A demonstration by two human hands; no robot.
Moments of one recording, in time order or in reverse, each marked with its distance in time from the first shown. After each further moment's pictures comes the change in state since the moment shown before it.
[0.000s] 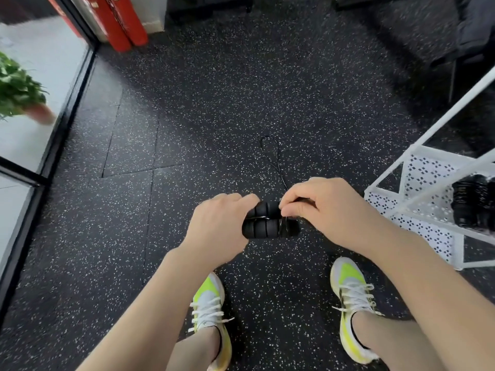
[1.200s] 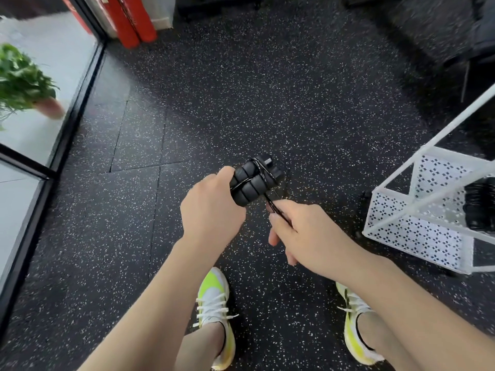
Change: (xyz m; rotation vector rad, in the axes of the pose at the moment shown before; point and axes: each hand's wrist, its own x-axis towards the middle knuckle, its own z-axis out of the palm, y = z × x) left_hand 0.005 -0.007 -0.017 -0.146 0.233 -0.403; right_hand -0.013 -0.036 0.045 0.212 -0.131 0.134
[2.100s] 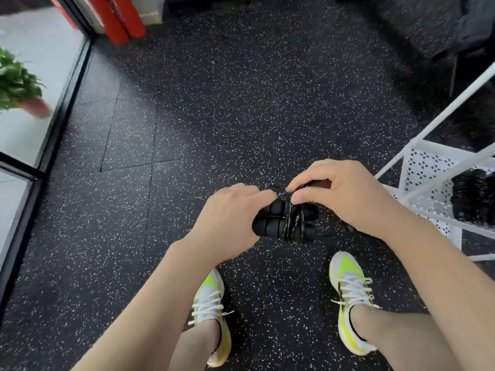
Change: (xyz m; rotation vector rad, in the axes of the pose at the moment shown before) left_hand -0.012 0.011 0.016 0.000 -0.152 0.633; right_hand 0.010 0.028 -0.070 0.049 0.147 -0.172
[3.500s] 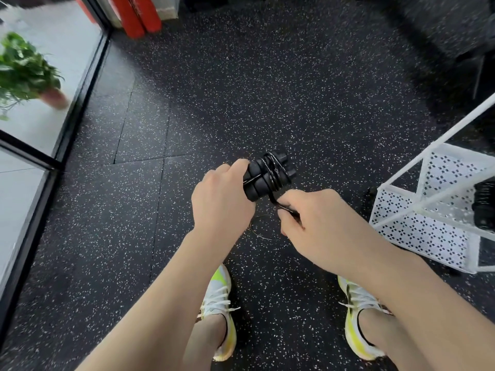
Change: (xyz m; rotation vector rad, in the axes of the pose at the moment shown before) left_hand 0.002 -0.009 -0.013 0.025 0.150 -0.586; right_hand -0.018 -0.033 0.059 -0.378 -0.059 -0.027
